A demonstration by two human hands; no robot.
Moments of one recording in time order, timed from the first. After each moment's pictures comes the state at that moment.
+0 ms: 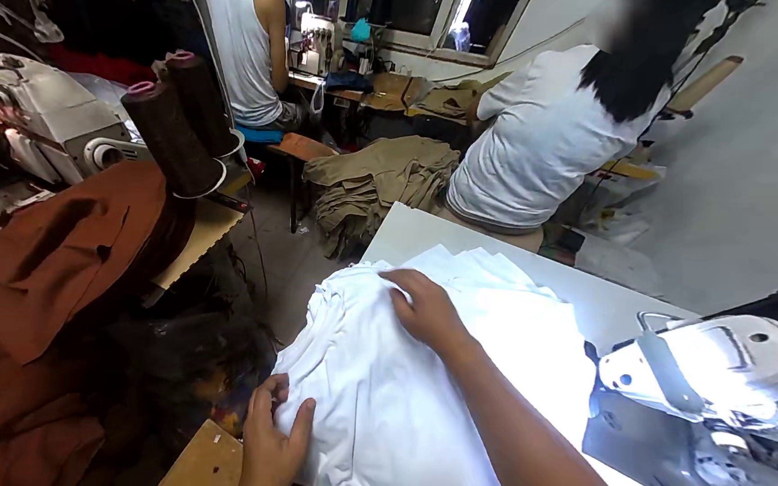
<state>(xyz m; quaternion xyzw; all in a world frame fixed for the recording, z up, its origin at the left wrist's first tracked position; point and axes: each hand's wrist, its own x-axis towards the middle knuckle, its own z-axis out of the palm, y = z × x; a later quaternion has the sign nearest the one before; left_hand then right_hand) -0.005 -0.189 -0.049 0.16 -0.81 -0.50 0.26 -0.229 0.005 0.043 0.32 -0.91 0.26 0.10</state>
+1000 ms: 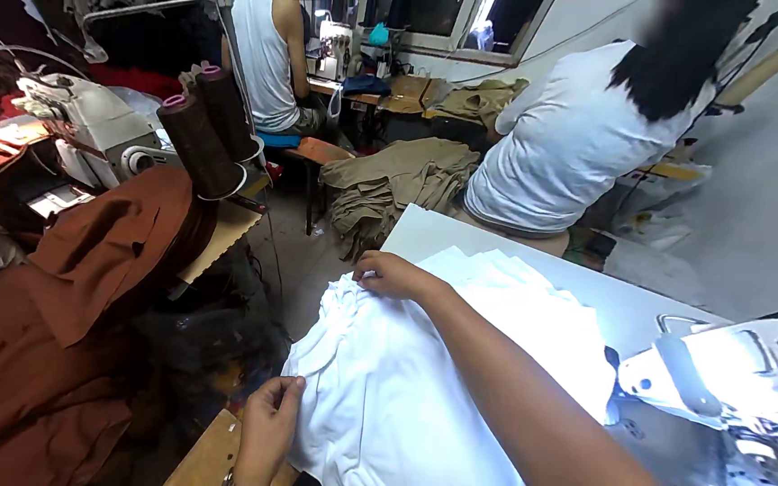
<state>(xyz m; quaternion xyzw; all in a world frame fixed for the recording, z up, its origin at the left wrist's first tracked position) -0.004 -0.205 -0.010 0.23 -0.73 -0.63 0.14 -0.293 -0.055 0.069 0.46 -0.85 0.18 -0.16</state>
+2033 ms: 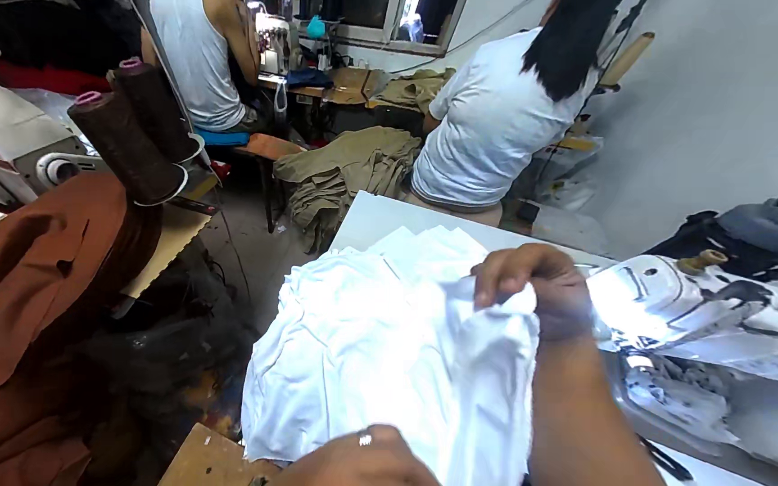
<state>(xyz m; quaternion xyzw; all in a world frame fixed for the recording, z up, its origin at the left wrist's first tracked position) 0.000 -0.145 0.082 -0.46 -0.64 -0.61 0.10 -0.181 0.115 0.133 0.51 -0.59 0.63 -0.03</state>
